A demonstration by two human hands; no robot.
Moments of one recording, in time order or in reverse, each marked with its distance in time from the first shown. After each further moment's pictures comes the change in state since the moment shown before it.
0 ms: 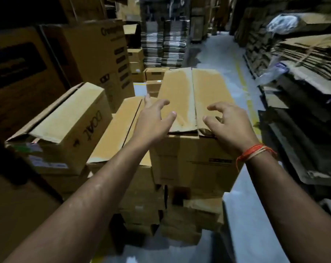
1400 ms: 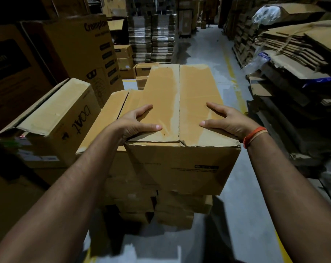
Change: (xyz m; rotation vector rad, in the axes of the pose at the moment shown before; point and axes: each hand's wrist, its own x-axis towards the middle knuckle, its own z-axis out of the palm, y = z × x) left_hand -0.028 -0.035 0.002 -0.412 -0.507 -0.201; right_hand -0.062 0.055 -0.048 0.643 -0.374 0.327
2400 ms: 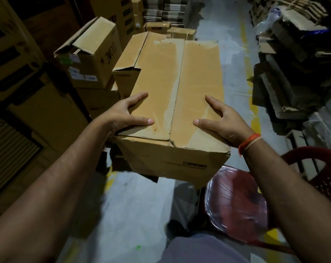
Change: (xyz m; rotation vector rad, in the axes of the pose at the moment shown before) left_hand -0.407 -0.087 0.072 -0.019 0.035 -0.010; right_hand -0.371 0.046 0.151 -0.136 -0.007 -0.076
